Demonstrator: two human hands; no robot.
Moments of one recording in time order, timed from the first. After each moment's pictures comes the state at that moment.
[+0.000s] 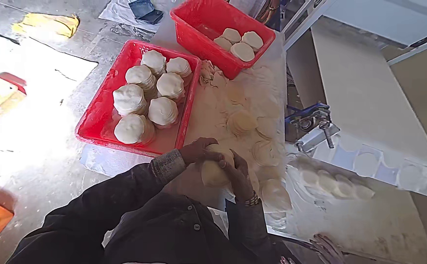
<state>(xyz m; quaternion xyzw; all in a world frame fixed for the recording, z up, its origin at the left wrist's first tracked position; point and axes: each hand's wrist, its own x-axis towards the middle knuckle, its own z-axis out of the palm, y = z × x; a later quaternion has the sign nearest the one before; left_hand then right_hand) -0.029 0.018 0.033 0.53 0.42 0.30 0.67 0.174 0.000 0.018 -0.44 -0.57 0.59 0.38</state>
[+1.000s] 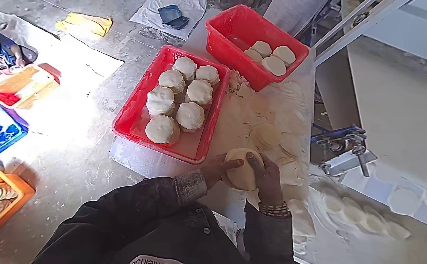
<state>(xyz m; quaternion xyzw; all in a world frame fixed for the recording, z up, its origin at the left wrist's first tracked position) -0.022 -0.030 0.036 0.18 0.41 0.45 0.77 0.136 0.018 0.056 -0.60 -0.60 0.43 0.30</state>
